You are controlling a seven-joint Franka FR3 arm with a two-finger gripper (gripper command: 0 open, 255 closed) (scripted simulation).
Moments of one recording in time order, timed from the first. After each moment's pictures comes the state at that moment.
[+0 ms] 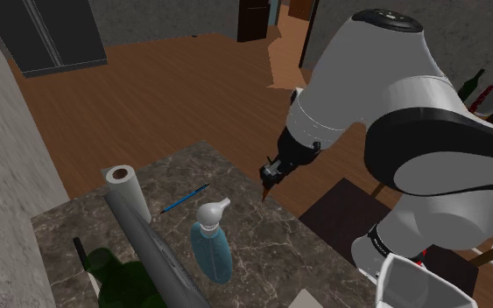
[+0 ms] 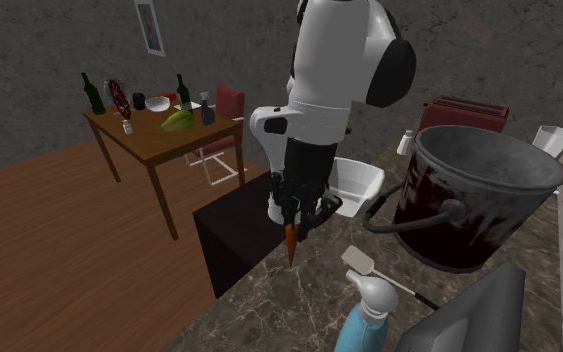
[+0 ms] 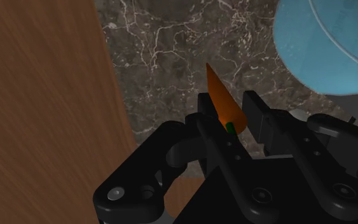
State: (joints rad) arm 0.22 -0.81 0.55 -2.63 0.32 2.10 0.54
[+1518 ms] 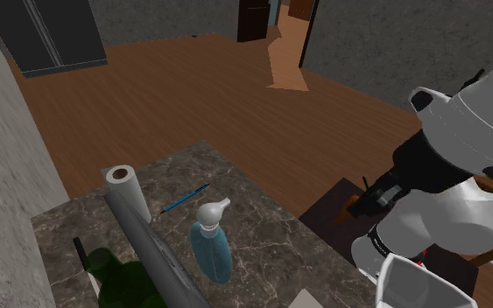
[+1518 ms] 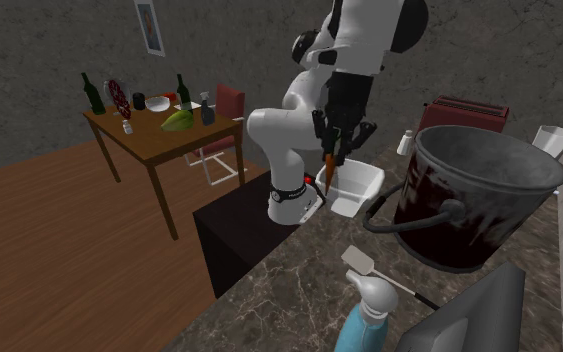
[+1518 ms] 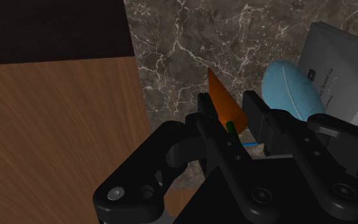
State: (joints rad) arm 0.47 -1.32 0.49 -2.67 0.36 1.61 0.68
